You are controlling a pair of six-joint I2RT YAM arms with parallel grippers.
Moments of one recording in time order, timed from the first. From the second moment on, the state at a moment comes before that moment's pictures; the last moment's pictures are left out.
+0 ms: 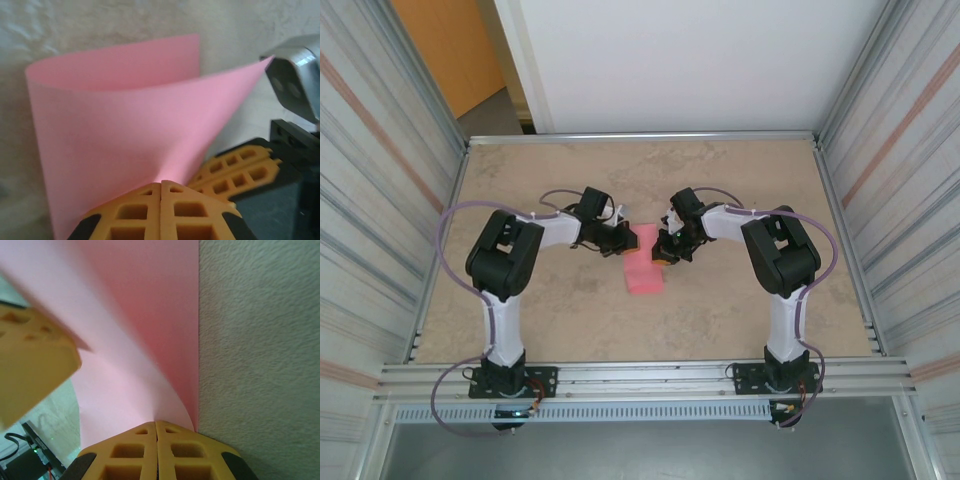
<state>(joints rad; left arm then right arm) -0.44 2.01 1.15 -0.16 0.68 -0.61 0.50 2.02 1.20 -0.47 -0.58 0.59</state>
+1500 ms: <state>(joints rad) -0.28 2.13 1.36 -0.29 0.63 -0.55 0.50 2.02 1.19 -0.45 -0.58 0.58</state>
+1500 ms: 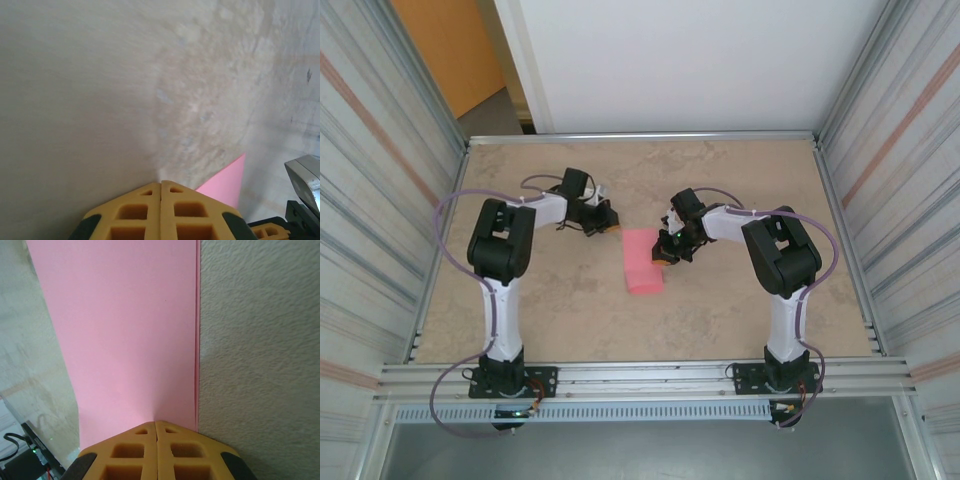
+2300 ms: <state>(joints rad) -0.51 1.85 0.95 -0.17 0.73 -0.71 0.50 2.01 1.17 -0.43 -0.58 0.58</state>
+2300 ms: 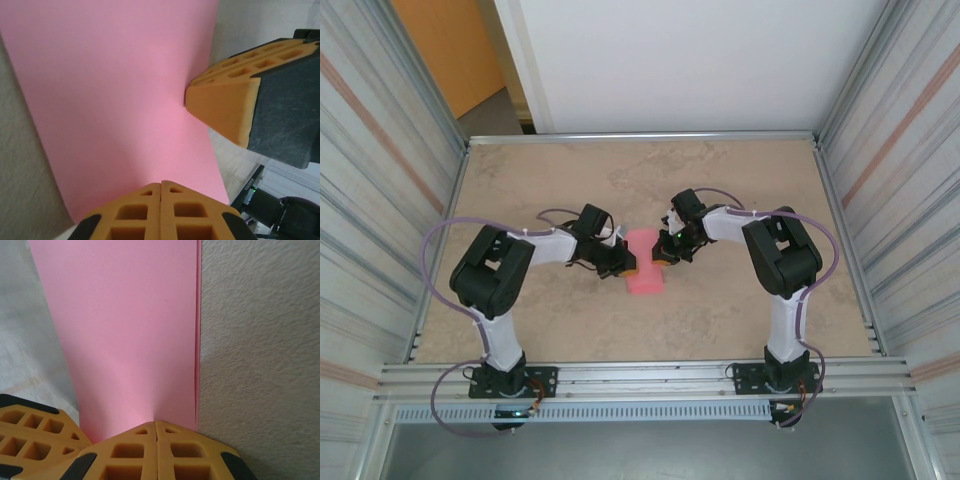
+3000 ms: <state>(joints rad) -0.45 1.72 0.81 -0.27 0.70 -0.65 0.49 2.01 1.17 -0.43 -0.58 0.58</state>
